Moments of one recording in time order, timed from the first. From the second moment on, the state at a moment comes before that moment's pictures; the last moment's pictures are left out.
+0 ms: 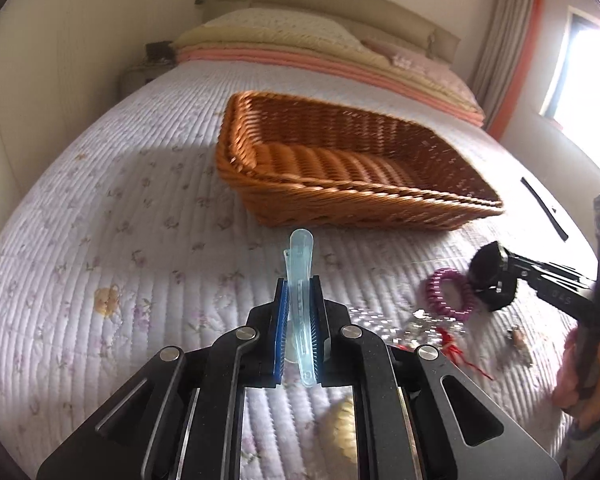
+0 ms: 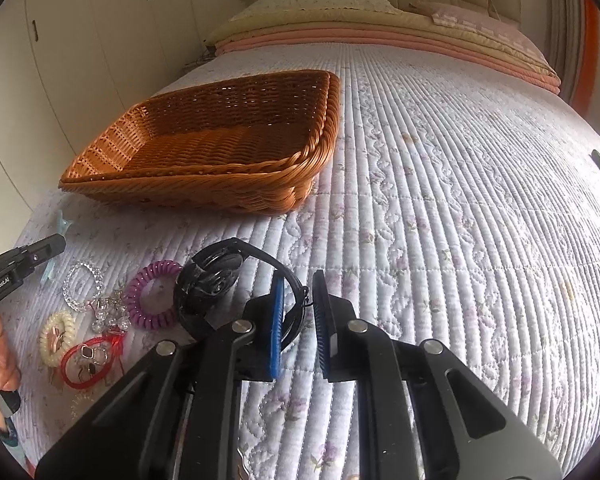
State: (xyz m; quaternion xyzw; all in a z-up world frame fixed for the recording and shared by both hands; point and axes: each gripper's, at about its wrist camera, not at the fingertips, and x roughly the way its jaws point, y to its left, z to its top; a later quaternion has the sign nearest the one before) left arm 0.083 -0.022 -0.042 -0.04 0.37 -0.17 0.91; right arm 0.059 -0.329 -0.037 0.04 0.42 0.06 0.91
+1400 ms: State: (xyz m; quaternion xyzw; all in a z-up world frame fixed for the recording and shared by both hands) left arm 0.213 -0.073 -0.019 -0.03 0.40 -0.20 0.90; right arm 0.207 -0.279 -0.009 0.05 0.44 0.04 0.89
